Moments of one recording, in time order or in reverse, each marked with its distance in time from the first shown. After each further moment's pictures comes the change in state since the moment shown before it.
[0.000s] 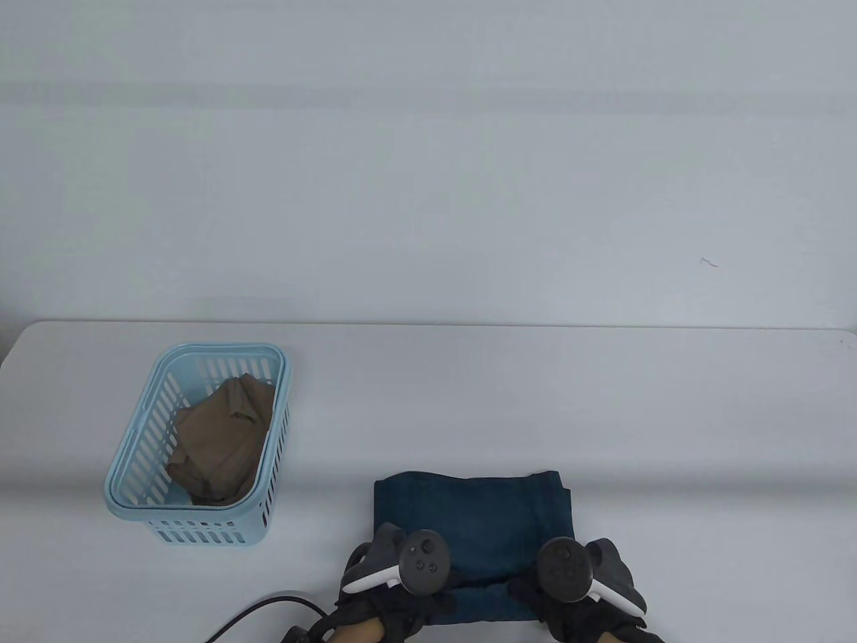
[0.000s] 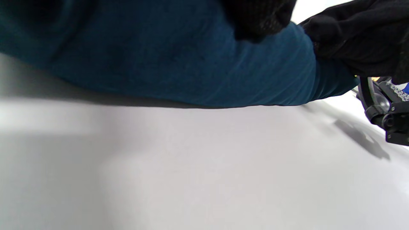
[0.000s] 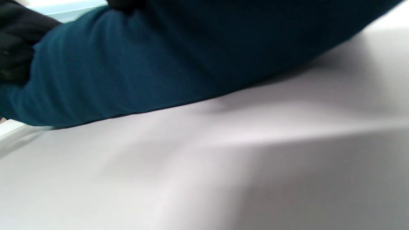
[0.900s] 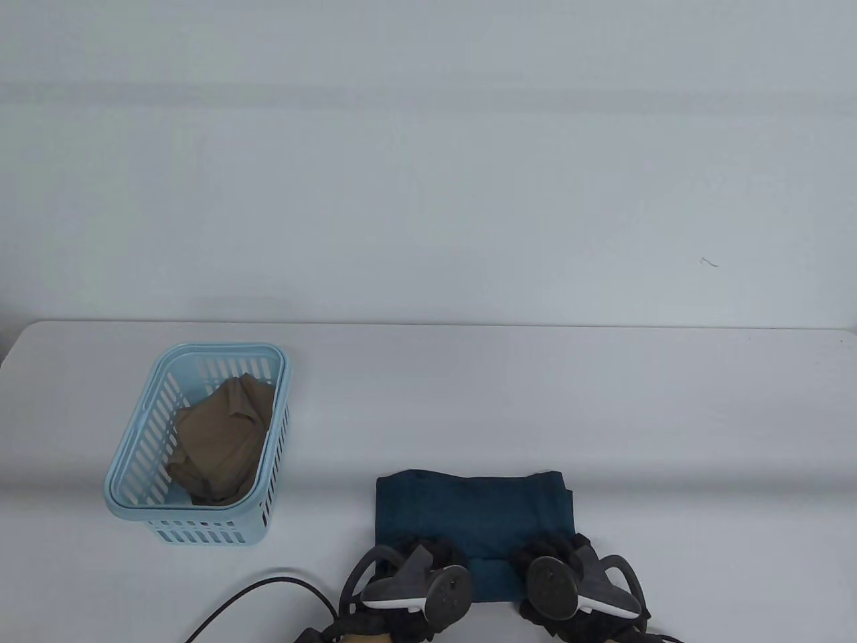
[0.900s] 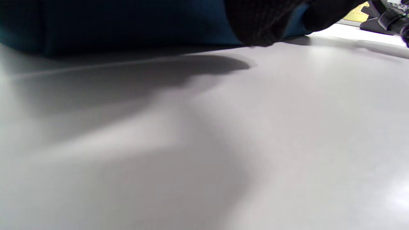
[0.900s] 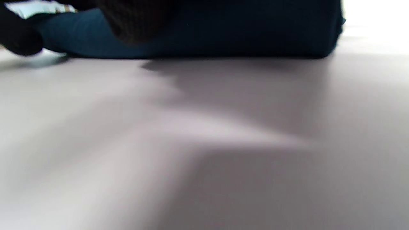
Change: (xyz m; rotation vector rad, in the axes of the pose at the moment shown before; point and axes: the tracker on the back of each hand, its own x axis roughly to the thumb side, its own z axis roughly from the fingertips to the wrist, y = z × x) left_hand 0.016 -0.024 -0.012 -0.031 -0.035 -0.350; right_hand 0.006 0.004 0.003 0.003 -0.068 0.271
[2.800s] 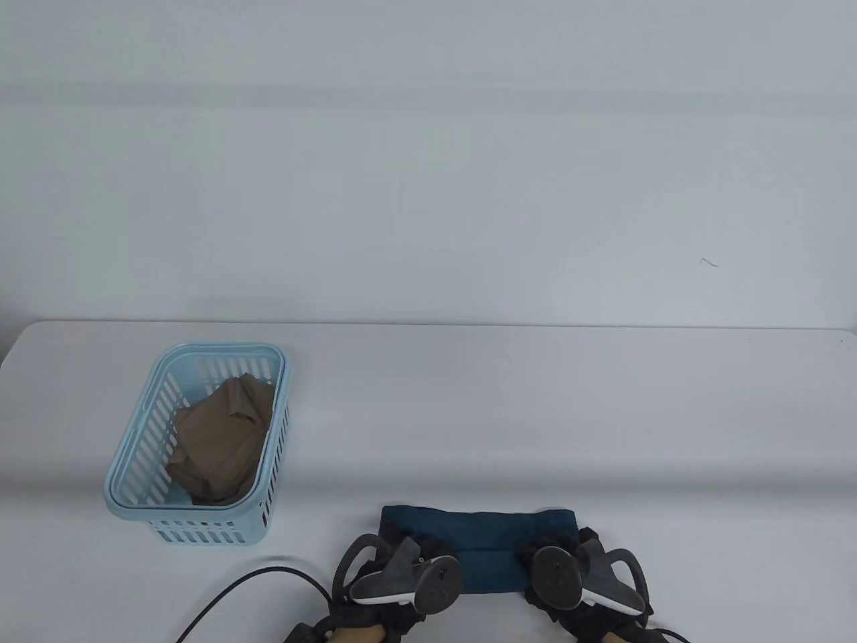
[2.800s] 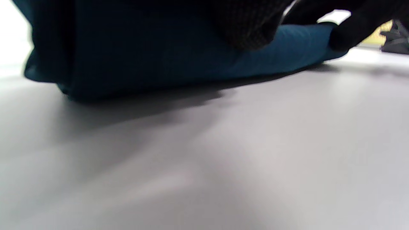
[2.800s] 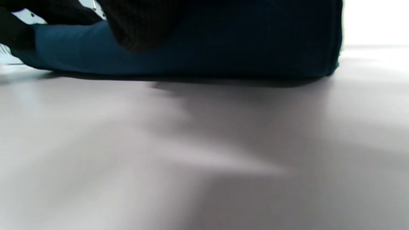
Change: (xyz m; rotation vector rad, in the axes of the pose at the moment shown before) left_hand -0.021 0.018 0.008 0.132 0.072 0.023; right_hand -0.007 -0.014 0.000 -0.042 0.055 -0.001
